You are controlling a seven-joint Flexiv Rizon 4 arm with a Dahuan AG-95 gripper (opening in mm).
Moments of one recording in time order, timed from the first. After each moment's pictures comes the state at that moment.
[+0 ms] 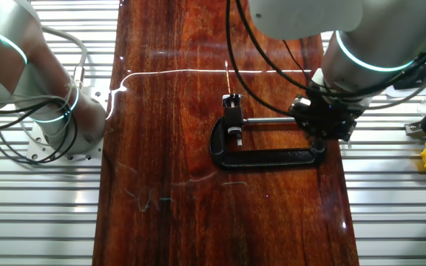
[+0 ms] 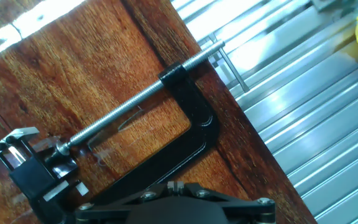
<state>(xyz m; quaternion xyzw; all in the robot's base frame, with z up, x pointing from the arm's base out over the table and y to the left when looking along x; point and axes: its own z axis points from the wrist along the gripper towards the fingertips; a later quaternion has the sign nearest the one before) 0.559 -0.093 0.170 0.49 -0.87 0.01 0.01</state>
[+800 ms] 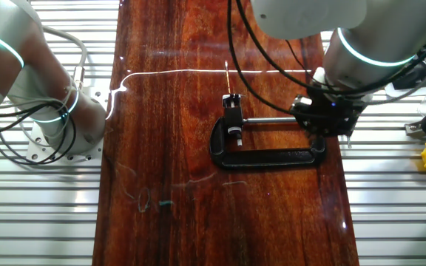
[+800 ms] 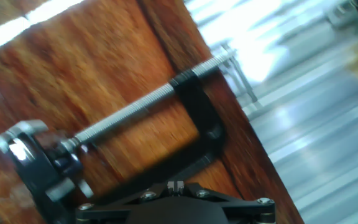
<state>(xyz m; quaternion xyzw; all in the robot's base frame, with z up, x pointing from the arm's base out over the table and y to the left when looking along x) 0.556 -0.060 0.172 0.53 -0.85 0.01 0.01</state>
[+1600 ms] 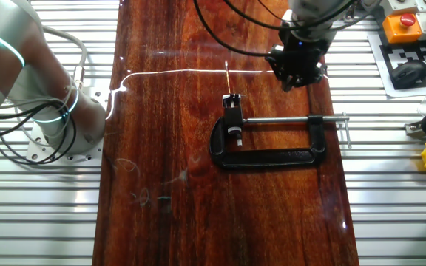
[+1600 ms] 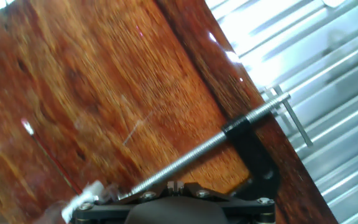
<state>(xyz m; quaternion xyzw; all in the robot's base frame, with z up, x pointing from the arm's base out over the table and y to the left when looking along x) 0.525 0.027 0.160 0.50 -0.86 0.02 0.01</state>
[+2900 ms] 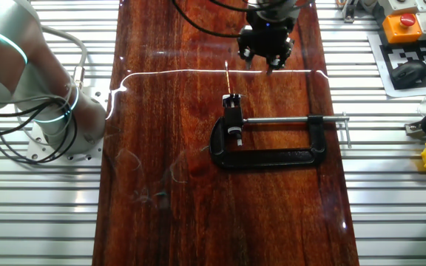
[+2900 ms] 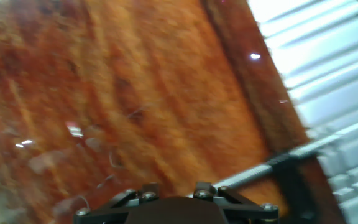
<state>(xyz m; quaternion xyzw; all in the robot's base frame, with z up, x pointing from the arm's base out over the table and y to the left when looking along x) 0.471 0.090 0.140 0.59 -0.81 0.01 0.02</state>
